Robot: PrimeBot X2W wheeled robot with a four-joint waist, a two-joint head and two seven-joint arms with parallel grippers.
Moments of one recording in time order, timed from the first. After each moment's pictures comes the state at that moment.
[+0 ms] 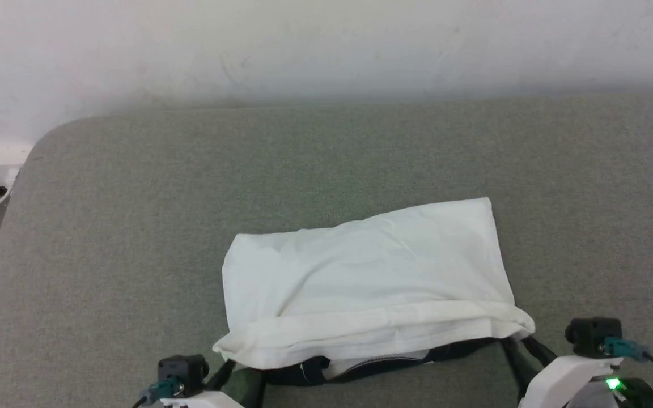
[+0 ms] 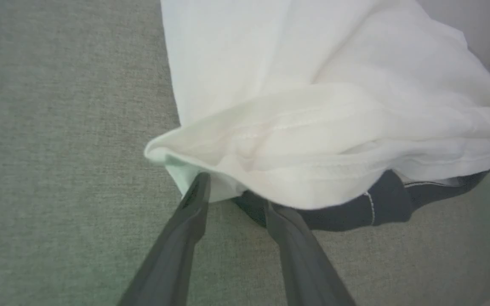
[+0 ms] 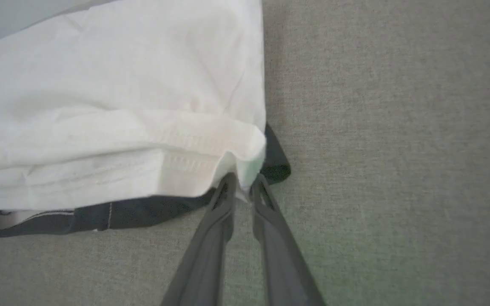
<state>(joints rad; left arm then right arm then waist) -0.01 0.38 -0.62 0.17 -0.77 0.25 -0.05 0.04 -0.13 0.05 0.23 0.36 0.13 0.19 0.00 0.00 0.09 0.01</state>
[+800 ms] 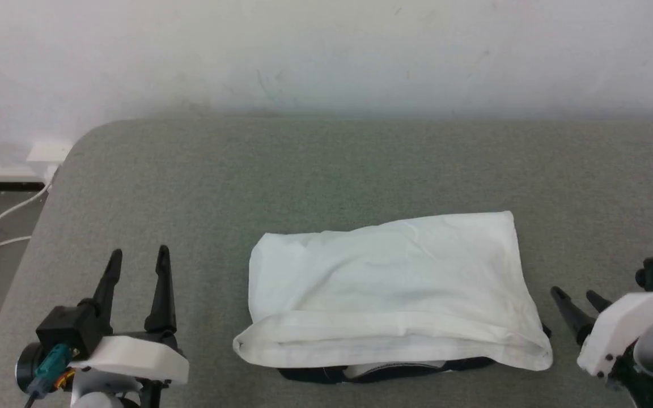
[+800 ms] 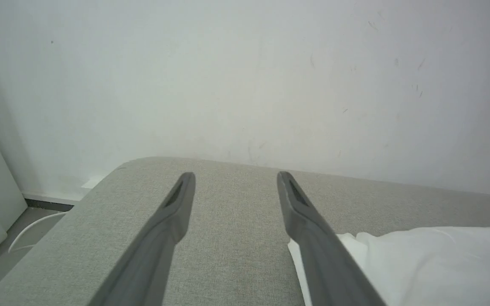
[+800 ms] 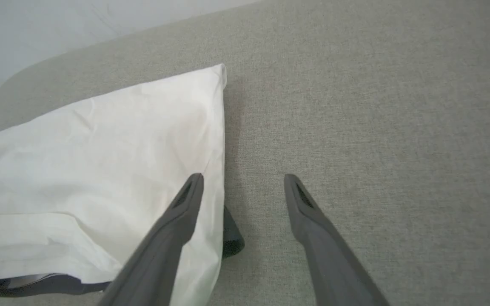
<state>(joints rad) -0.02 0.39 -0.27 0.01 -0.54 0.24 -0.26 -0.04 -0.18 -0.14 0.12 0.43 0.13 0.48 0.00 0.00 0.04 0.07</state>
